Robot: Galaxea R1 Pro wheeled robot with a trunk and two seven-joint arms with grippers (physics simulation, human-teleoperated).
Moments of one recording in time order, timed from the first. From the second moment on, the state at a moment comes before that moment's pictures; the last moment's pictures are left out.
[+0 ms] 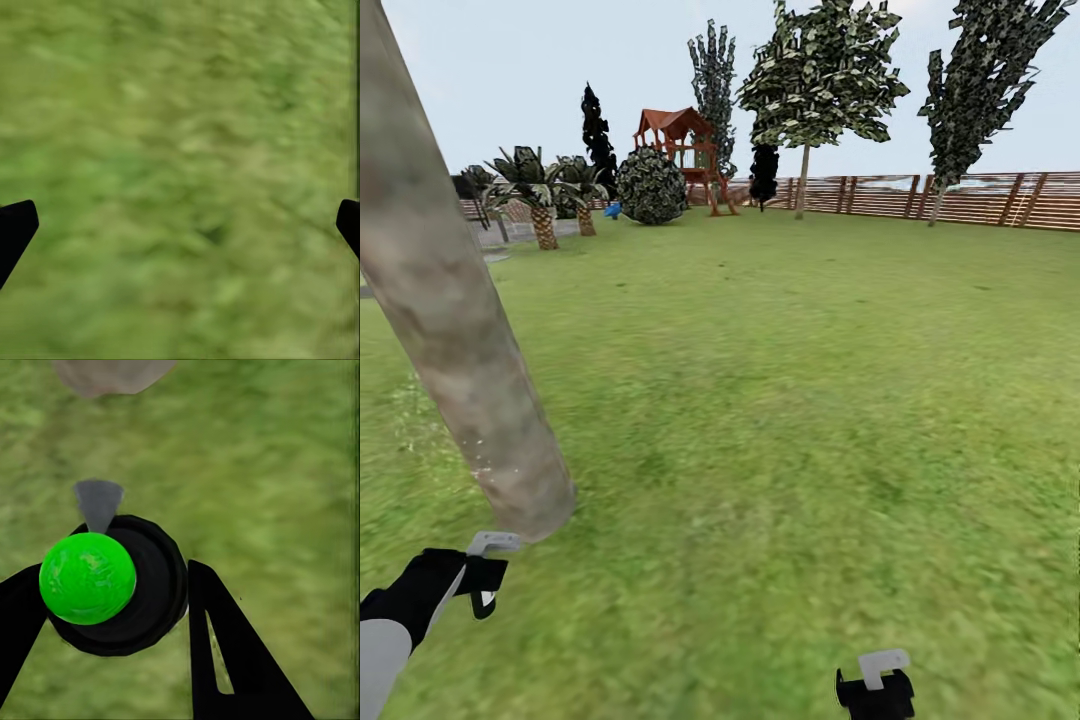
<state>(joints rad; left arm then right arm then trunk) -0.70 0.35 0.19 -0.45 -0.29 0.47 -0.27 -0.47 0.00 -0.29 -0.03 0.51 -0.37 -0.26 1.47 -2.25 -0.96</state>
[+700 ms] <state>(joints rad) -0.70 0.35 0.30 -0.45 -0.29 0.46 -0.27 -0.47 0.00 -0.29 -0.03 0.52 -0.37 -0.26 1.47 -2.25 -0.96</state>
